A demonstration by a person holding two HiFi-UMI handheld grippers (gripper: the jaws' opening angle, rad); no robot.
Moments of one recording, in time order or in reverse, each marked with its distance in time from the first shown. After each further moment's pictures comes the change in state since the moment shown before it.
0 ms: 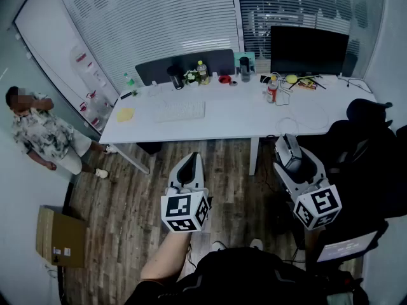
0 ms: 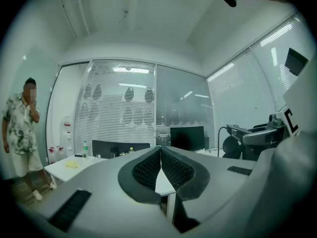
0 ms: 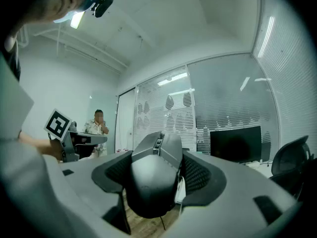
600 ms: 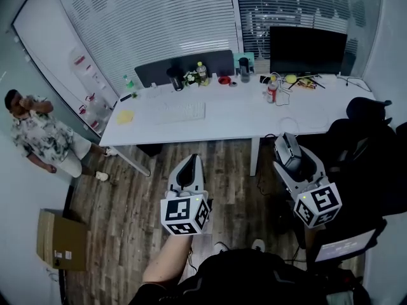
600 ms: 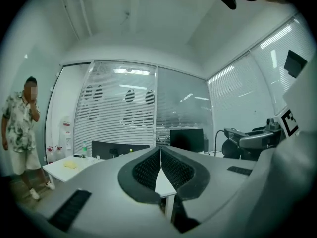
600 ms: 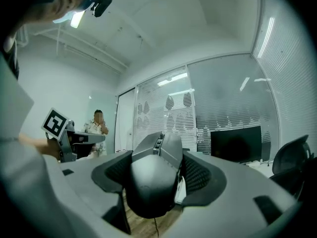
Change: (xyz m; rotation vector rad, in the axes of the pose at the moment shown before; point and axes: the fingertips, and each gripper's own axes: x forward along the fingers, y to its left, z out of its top) left arm -0.008 0.005 0.006 -0.015 -0.039 -0.005; right arm 0.006 0.004 0.001 0.002 -0.004 -0.005
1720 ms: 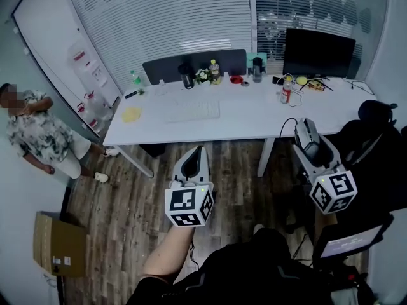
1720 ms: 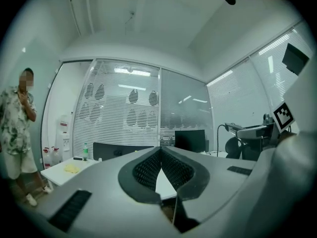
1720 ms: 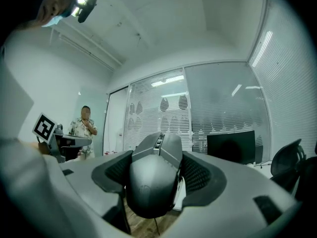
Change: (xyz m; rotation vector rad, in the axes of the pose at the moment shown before) left arm 0.001 0.106 -0.004 -0.012 -0.008 -0.059; right arm 0.055 0.038 0.017 -0.012 -0.016 -0.138
